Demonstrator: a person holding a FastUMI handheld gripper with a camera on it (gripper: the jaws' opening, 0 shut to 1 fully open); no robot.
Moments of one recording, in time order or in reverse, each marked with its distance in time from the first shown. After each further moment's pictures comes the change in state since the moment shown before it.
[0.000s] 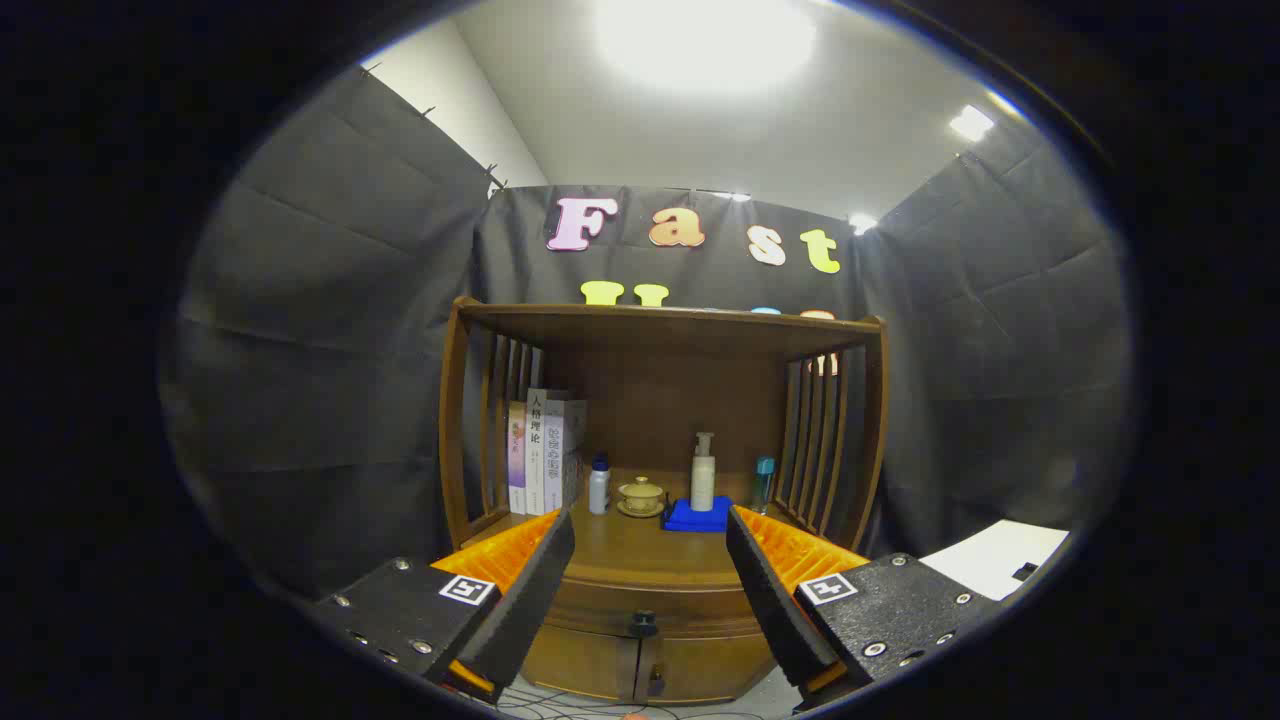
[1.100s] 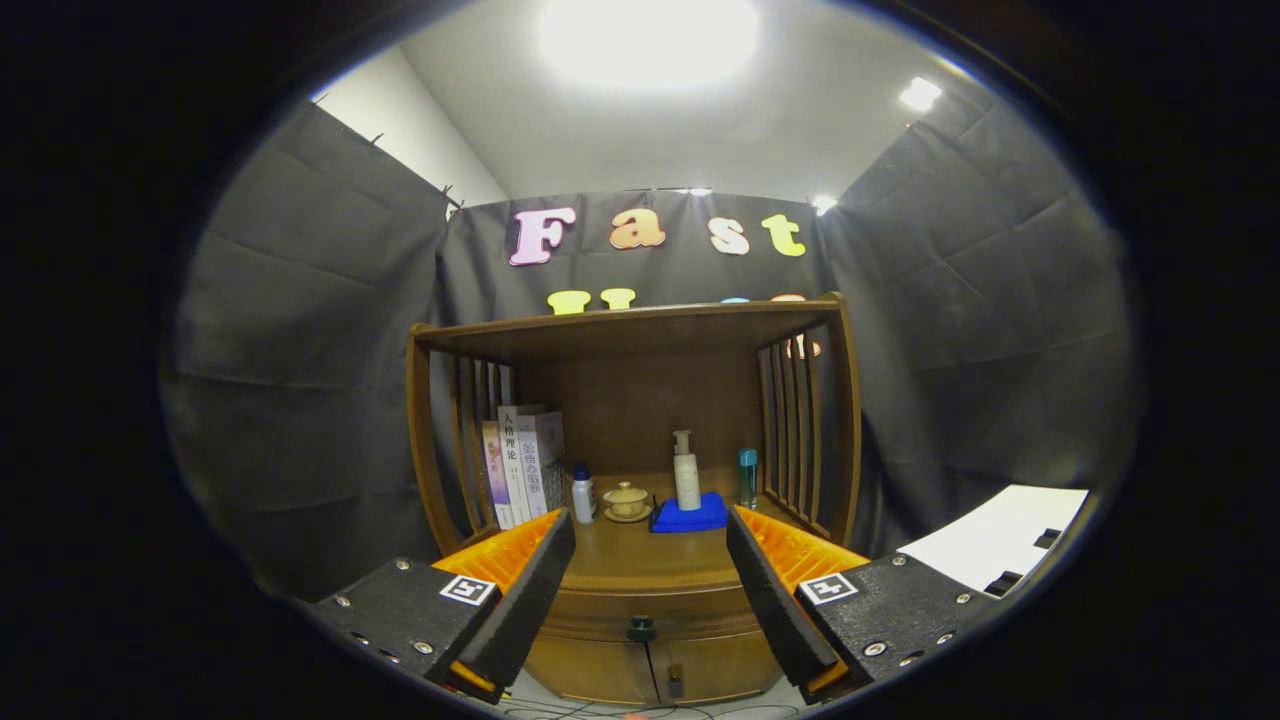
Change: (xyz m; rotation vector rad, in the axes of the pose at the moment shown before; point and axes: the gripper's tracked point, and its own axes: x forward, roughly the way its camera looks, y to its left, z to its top) arm 0.006 -0.043 0.001 0.097 -0.022 -0.070
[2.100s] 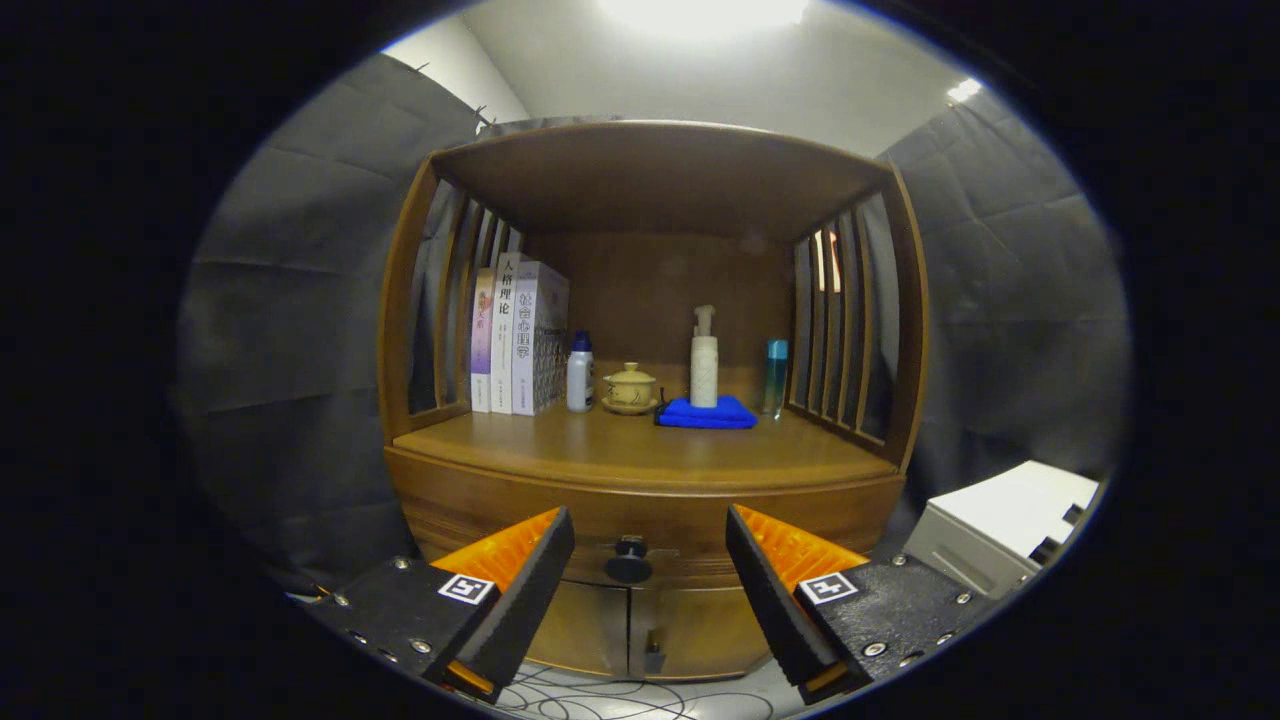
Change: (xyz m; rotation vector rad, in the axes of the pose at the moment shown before) arm 0.050 0.002 -0.202 -0.111 0.182 0.046
